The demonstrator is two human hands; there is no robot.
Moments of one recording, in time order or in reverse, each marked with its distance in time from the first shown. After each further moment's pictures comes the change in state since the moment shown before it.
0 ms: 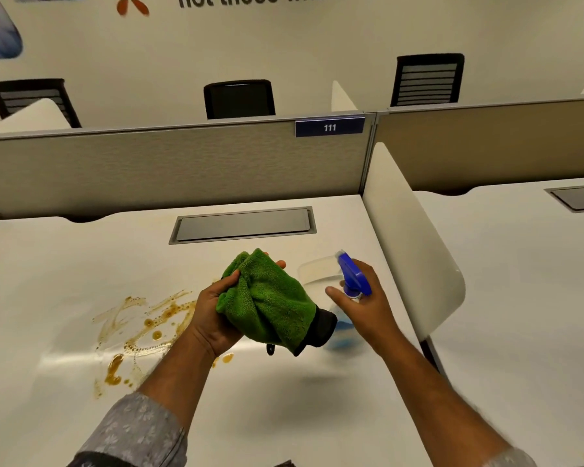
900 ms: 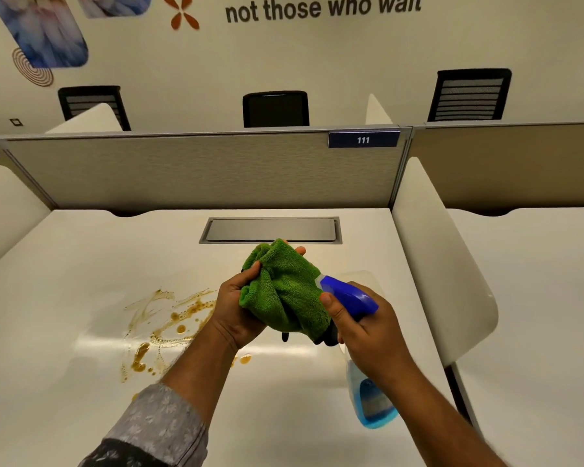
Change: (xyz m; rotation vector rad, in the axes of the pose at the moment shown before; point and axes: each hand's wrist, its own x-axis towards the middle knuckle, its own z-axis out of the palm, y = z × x) left_hand -0.002 0.009 0.023 -0.021 -0.078 0.087; right_hand -0.046 -0.098 0.031 -0.005 -0.096 -0.174
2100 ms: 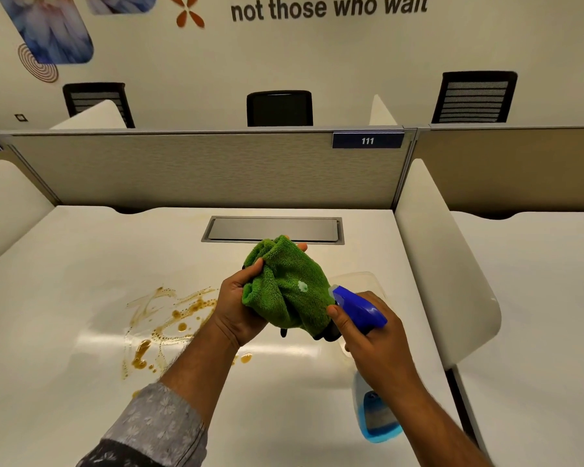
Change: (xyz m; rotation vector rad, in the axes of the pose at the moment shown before) left_hand 0.000 0.004 0.003 0.041 0.010 0.047; right_hand -0.014 0.010 -0.002 -0.022 0.068 0.099
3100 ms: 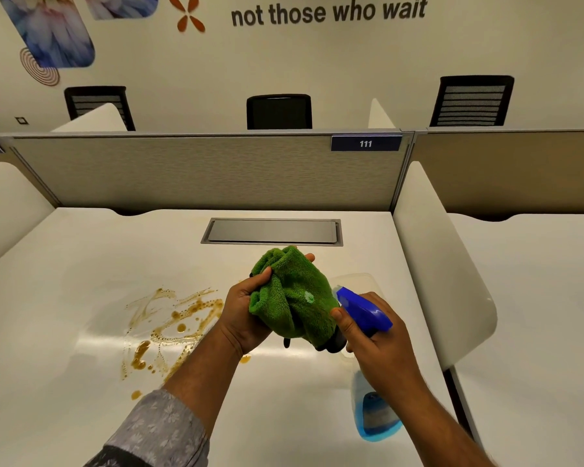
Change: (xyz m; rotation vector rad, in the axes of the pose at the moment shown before) left_hand -0.006 -0.014 0.008 0.011 0.004 -0.049; right_hand -0.006 0.002 -0.009 0.023 -0.011 -0.028
